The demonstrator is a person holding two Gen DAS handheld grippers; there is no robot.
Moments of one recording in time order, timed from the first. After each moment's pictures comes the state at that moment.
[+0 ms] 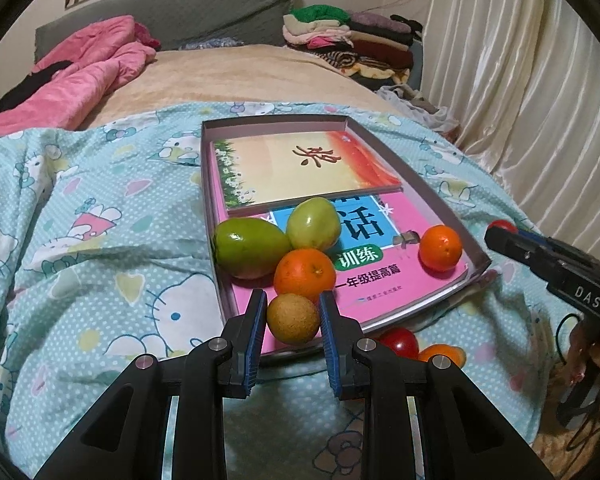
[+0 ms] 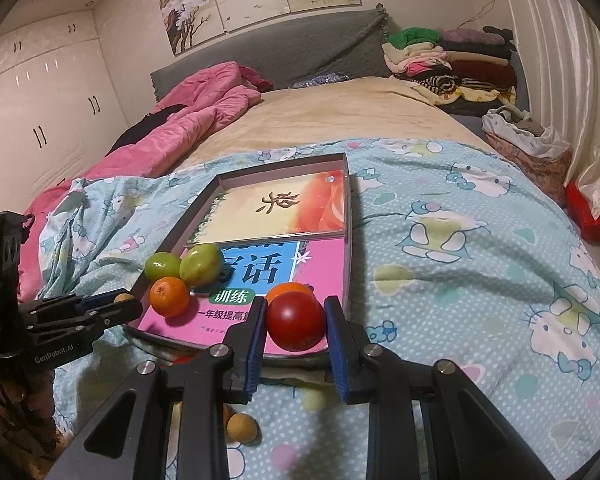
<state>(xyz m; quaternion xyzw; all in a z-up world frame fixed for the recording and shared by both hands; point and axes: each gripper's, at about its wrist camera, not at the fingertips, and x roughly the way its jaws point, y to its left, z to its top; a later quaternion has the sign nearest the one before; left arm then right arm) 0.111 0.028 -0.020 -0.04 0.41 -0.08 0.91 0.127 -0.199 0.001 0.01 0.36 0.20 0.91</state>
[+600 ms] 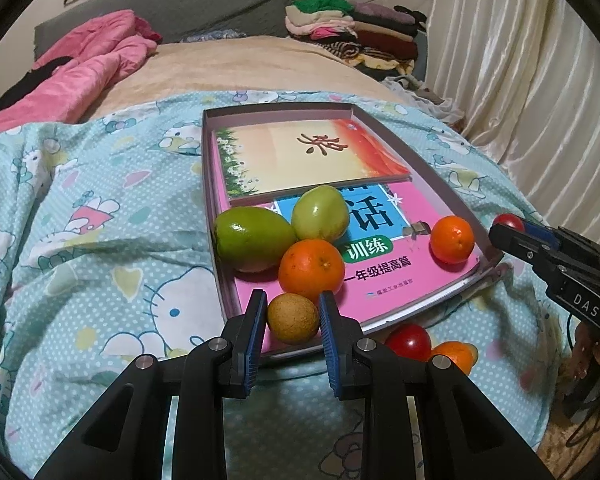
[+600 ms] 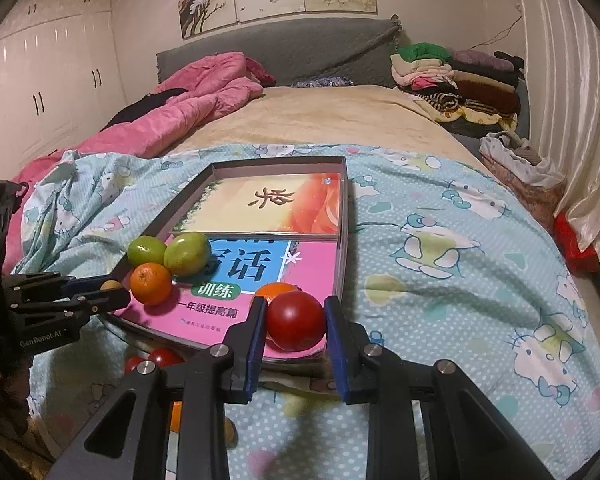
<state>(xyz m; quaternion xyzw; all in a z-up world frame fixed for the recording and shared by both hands) 0.118 0.027 -0.030 -0.04 0.43 -0.07 0.90 0.131 -0.186 -0.005 -0.05 0.35 0.18 0.92</state>
